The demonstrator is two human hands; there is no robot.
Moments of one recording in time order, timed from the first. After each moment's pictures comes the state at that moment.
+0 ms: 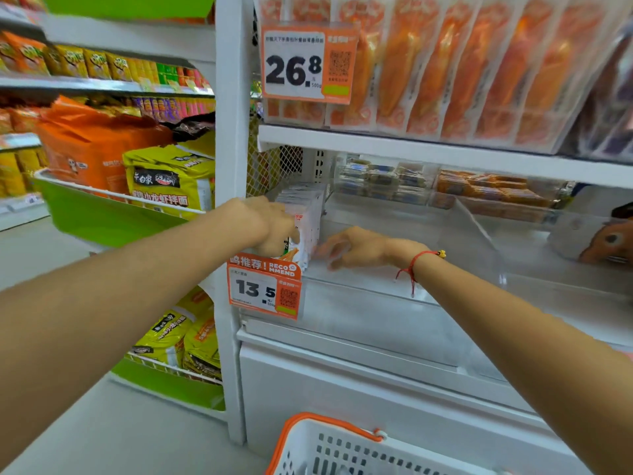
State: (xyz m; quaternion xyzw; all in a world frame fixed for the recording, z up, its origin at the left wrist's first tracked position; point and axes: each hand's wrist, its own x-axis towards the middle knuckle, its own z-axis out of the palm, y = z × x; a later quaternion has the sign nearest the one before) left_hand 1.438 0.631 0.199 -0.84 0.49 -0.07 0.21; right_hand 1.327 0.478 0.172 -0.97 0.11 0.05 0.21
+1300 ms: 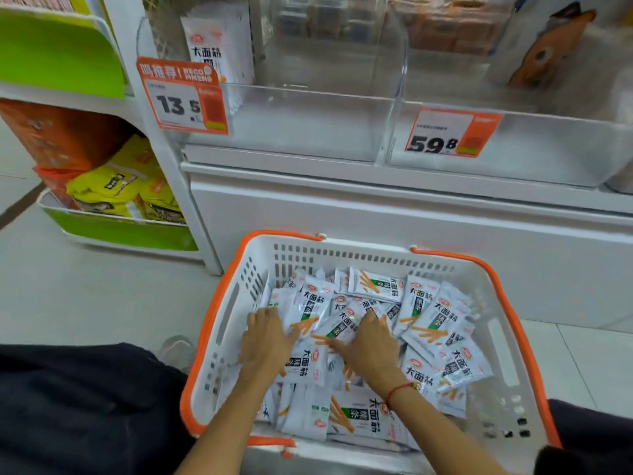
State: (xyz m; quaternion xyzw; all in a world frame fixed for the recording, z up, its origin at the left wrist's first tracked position) left_hand 1.163 0.724 -0.145 -0.93 0.29 0.17 -0.11; right_hand 1.030 0.612 -0.132 -0.85 0.49 0.08 0.19
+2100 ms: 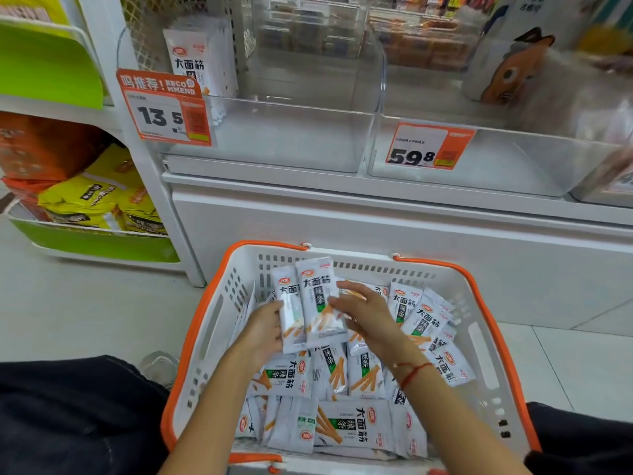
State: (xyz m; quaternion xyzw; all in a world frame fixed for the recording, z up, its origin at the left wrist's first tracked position) left_hand 1.167 0.701 -0.088 -0.59 -0.02 0.54 -0.60; right_hand 1.038 0.584 -0.058 -0.51 0.42 -0.16 0.73
